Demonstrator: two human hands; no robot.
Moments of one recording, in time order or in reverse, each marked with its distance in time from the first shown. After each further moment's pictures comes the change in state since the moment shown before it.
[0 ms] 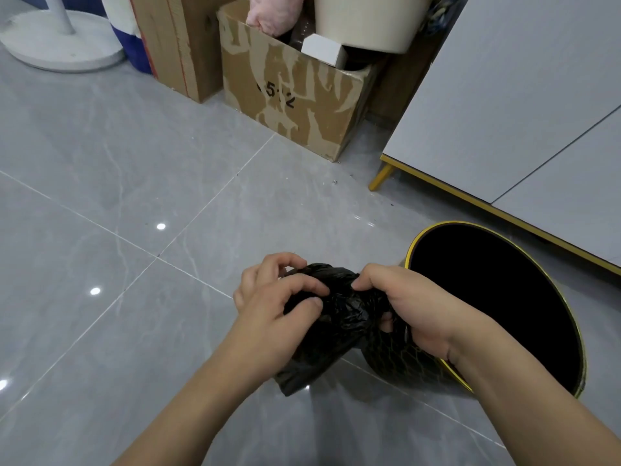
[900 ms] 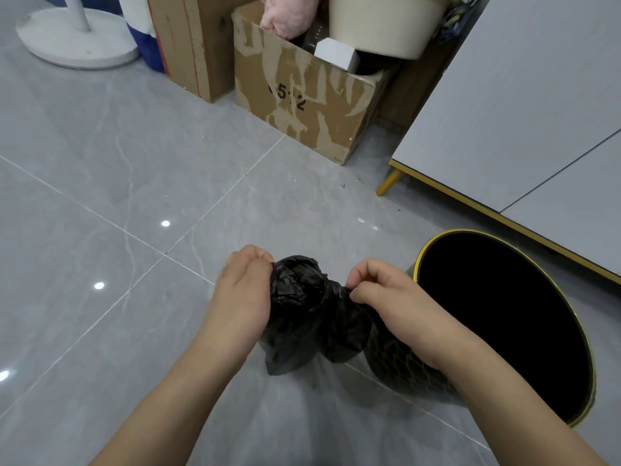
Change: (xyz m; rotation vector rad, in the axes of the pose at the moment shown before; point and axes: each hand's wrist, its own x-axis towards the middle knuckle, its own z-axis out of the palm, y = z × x) left_hand 0.018 0.006 -0.026 -0.313 0.264 -0.378; right_hand 0.022 0.014 0.010 -0.210 0.134 -0.202
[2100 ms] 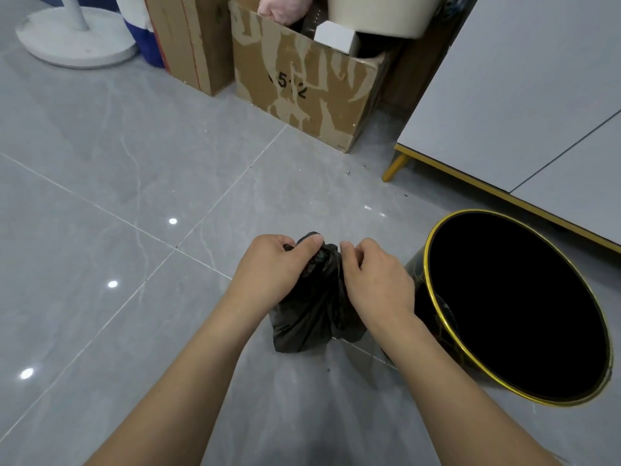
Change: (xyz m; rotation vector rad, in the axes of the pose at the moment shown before) left_hand 0.035 -0.010 0.014 0.302 -0.138 0.109; right_hand 0.040 0.026 0.045 -0.638 0.503 -0.116
